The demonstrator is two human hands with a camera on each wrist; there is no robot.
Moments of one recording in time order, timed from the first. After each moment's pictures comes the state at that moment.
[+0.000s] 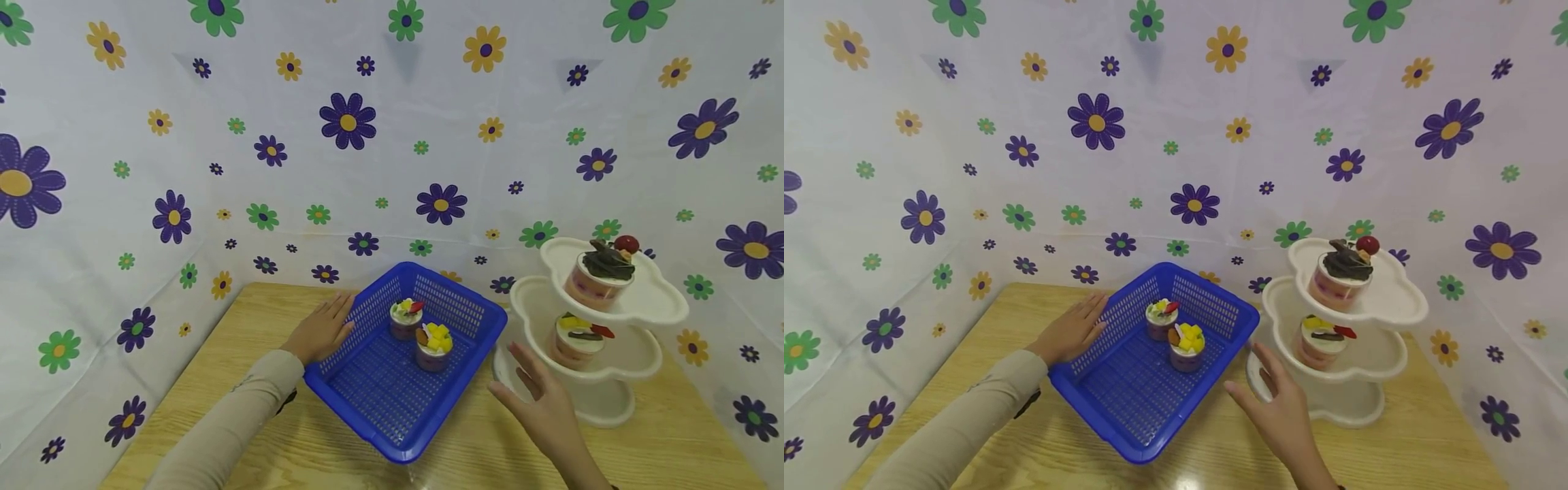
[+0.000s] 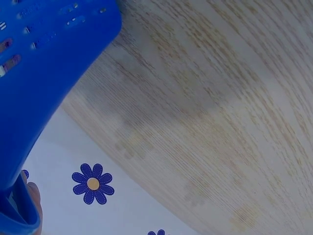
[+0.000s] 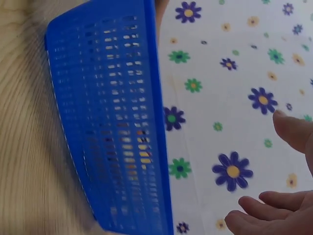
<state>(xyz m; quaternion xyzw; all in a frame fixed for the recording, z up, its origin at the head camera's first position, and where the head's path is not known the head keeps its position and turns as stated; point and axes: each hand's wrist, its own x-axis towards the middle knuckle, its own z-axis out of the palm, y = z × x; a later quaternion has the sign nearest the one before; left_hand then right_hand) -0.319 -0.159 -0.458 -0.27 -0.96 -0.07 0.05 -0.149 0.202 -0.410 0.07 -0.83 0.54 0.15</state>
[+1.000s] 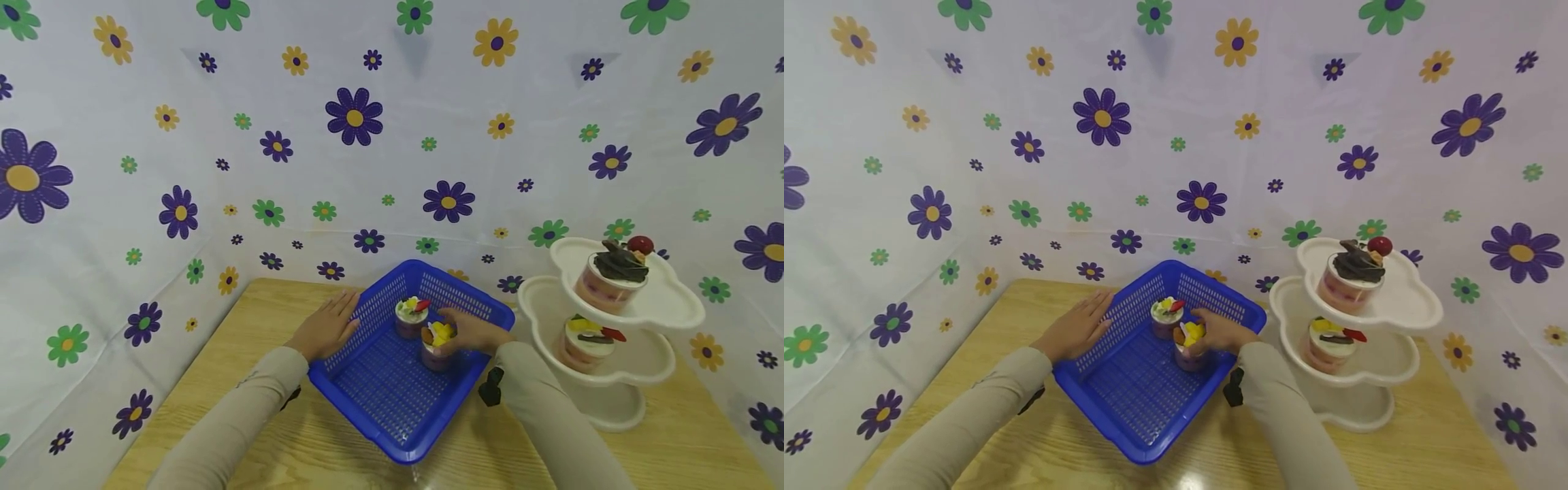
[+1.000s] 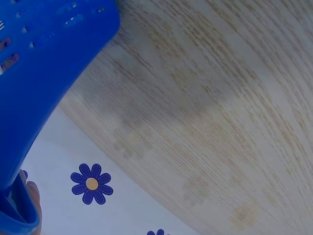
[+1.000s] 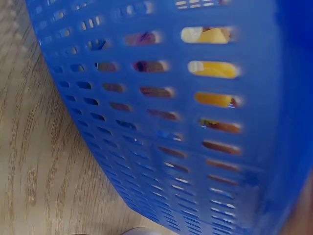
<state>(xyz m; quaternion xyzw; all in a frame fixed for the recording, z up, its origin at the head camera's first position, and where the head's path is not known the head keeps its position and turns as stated) -0.318 -0.157 -0.455 -0.27 -0.96 -0.06 0.05 -0.316 0.165 -0.430 0.15 -0.87 0.41 -0.23</state>
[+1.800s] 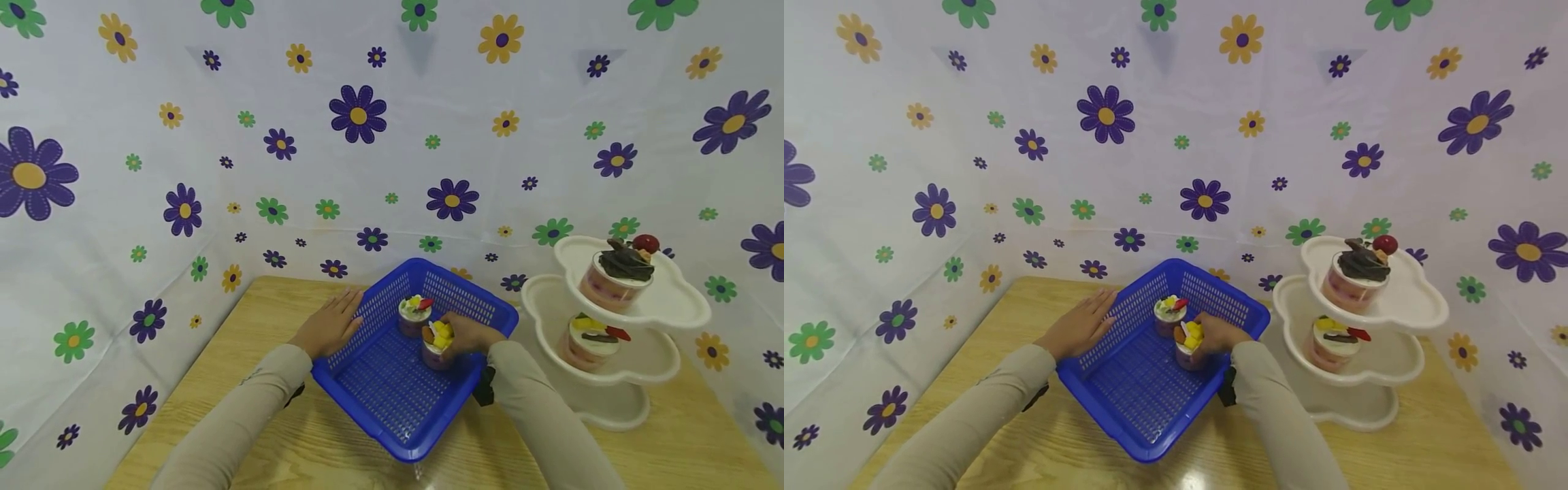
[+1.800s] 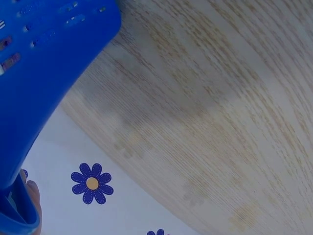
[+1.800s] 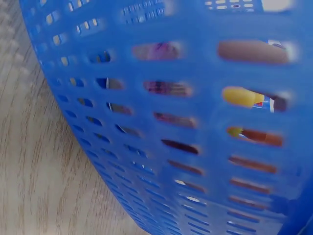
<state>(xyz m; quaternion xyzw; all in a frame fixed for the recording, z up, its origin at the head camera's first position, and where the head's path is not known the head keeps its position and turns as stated) -0.319 -0.158 -0.456 -0.27 -0.96 -0.07 0.05 -0.318 0.149 -0.435 0.12 -0.91 0.33 -0.22</state>
